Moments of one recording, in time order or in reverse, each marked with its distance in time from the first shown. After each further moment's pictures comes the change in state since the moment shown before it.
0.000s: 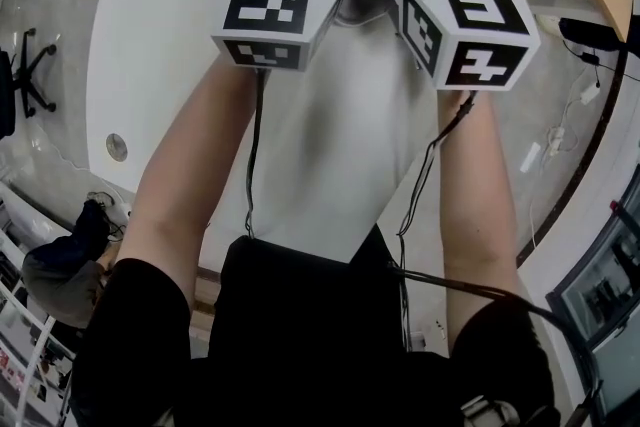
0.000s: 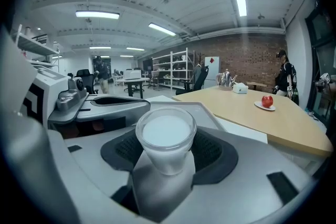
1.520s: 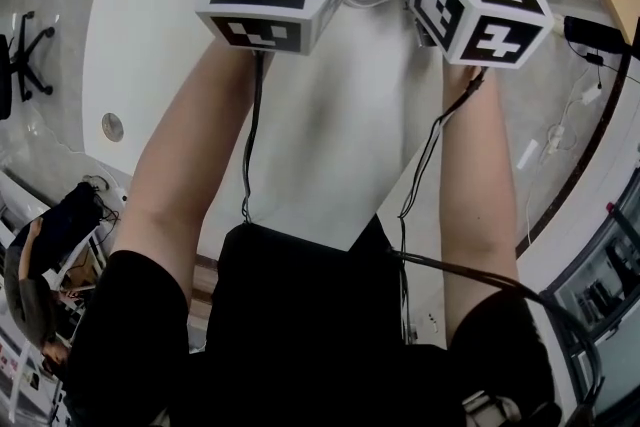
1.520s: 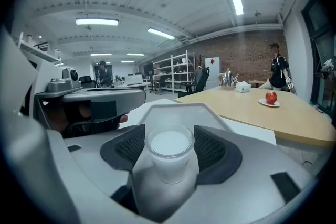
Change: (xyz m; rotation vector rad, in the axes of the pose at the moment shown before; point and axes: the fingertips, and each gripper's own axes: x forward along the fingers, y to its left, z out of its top) left arm -0.013 0.007 0.019 -0.045 -0.032 0.006; right arm 0.011 0.009 0.000 0.046 -0.045 0.033
